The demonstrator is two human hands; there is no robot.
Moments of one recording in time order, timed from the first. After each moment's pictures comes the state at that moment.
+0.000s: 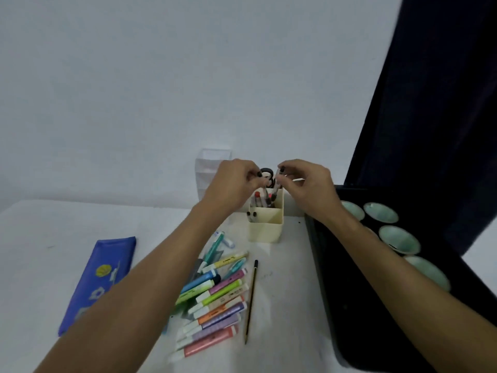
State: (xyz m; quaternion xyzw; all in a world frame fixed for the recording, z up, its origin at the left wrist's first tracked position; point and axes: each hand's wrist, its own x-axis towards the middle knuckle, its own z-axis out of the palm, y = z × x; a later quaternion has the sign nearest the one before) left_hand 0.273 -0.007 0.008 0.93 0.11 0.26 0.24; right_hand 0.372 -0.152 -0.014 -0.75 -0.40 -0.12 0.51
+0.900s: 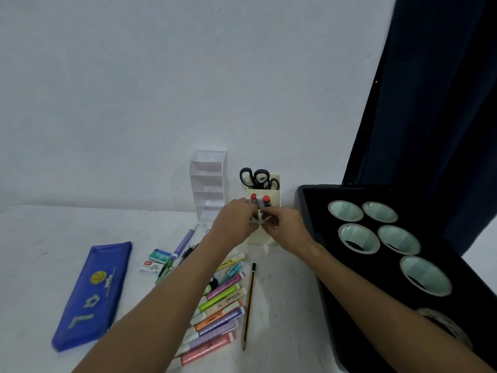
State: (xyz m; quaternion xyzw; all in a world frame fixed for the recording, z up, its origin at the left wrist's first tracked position) left_hand 0.294 -0.005 -0.078 0.98 0.10 0.13 0.10; right_hand 0.363 -0.136 -0.093 -0.83 -0.39 0.01 0.40
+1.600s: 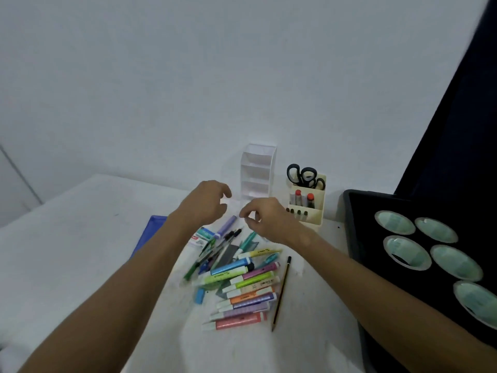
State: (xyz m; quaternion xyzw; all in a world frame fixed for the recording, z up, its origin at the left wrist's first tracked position) left_hand 0.184 0.083 -0.042 0.95 0.26 0.12 0.10; right_hand 0.300 -0.061 -0.069 -0.72 -0.62 0.02 0.32
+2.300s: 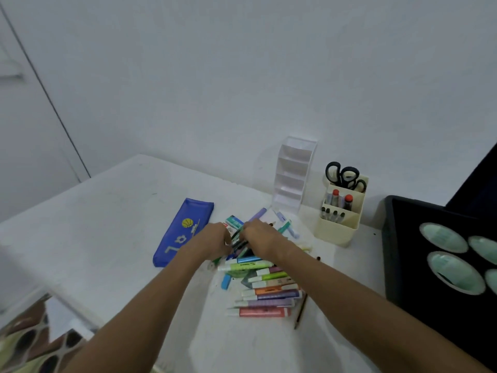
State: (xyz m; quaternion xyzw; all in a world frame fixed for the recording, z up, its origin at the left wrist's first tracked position) left_hand 0.118 0.087 -0.134 0.92 0.36 -0.05 0.15; right_hand 0.252 0.007 -0.148 -0.70 -0.71 0.00 -0.01
